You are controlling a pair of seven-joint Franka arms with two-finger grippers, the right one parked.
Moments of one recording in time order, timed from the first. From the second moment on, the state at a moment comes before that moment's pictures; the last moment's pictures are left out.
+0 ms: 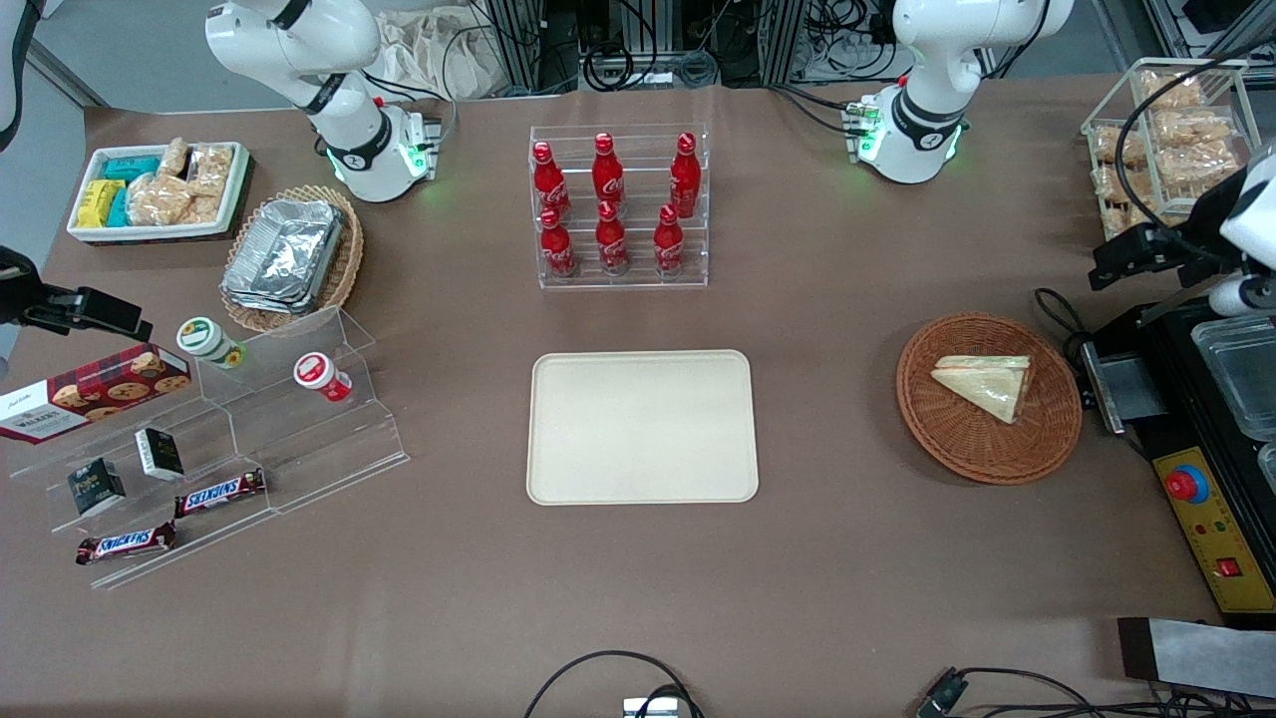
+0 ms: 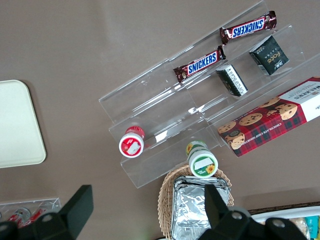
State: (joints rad) arm 0.04 0.02 -0.04 -1.59 0.00 1.49 -0.09
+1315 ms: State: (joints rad) arm 0.04 0.03 0.04 -2.21 -0.06 2.20 -0.62
